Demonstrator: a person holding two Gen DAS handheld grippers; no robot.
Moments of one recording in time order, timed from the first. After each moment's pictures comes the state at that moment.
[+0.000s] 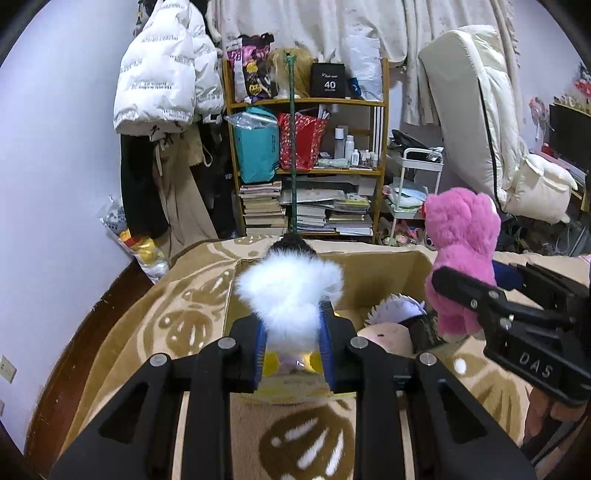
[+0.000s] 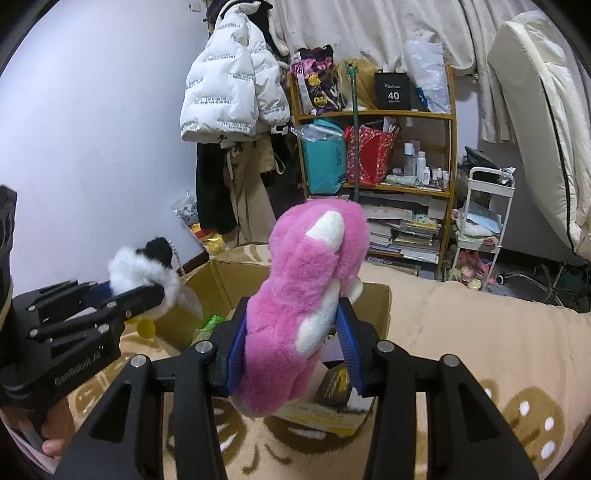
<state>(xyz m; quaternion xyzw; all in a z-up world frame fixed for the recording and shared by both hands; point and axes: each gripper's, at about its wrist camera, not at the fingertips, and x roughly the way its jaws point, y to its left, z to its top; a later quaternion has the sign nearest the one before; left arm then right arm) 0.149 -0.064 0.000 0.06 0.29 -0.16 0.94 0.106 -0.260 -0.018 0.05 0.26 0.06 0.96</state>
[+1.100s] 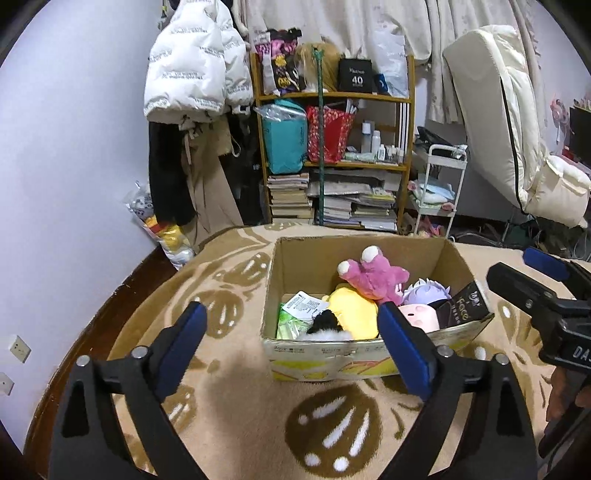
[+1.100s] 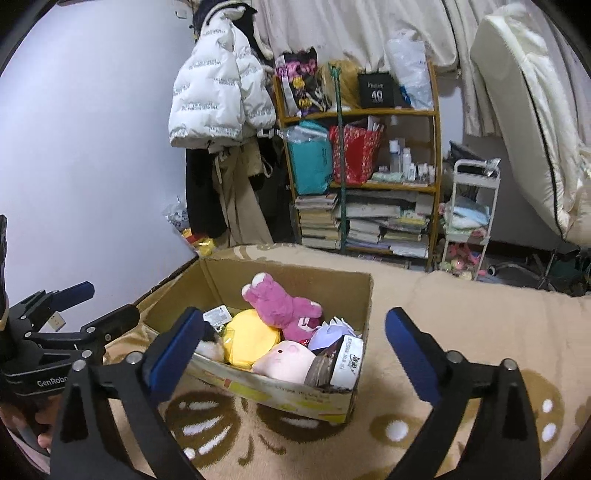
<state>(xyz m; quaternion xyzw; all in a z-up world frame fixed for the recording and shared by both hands) 0.121 -0.036 -0.002 0.06 0.29 -0.11 0.95 0.078 -0.269 -0.014 0.07 0.24 0.03 0.97</state>
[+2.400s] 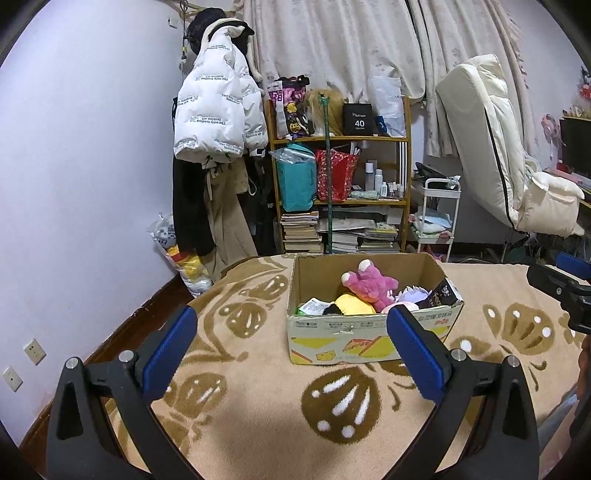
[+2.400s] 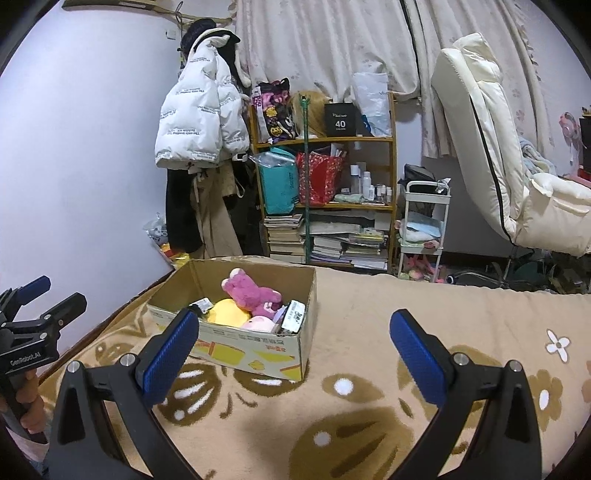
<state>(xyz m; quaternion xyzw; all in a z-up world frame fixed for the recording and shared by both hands) 0.027 -0.003 0.024 0.06 0.21 -0.10 0.97 -0.022 -0.292 0.010 0.05 0.21 -0.03 0.97</state>
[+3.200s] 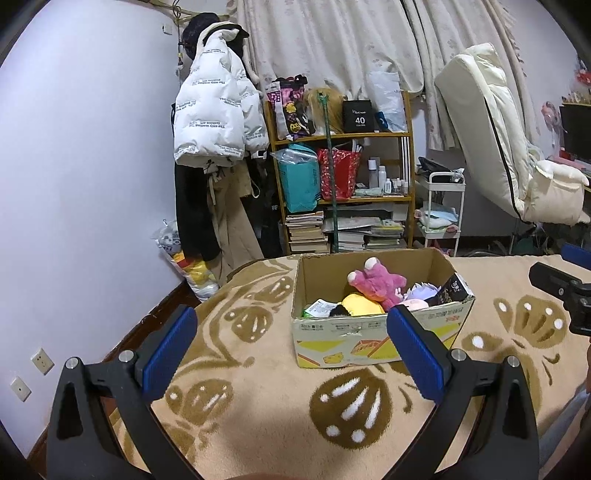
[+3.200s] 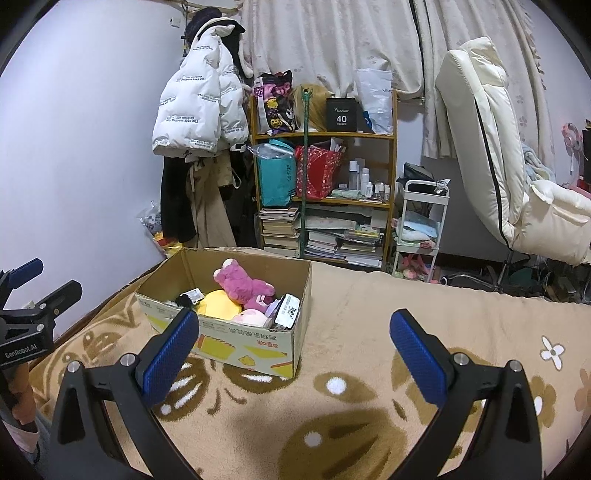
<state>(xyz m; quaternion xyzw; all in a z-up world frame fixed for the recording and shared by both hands) 0.035 -0.012 0.016 0.08 0.20 -0.09 0.97 -0.012 -0.294 0.002 0.04 0.22 -0.04 0.97</state>
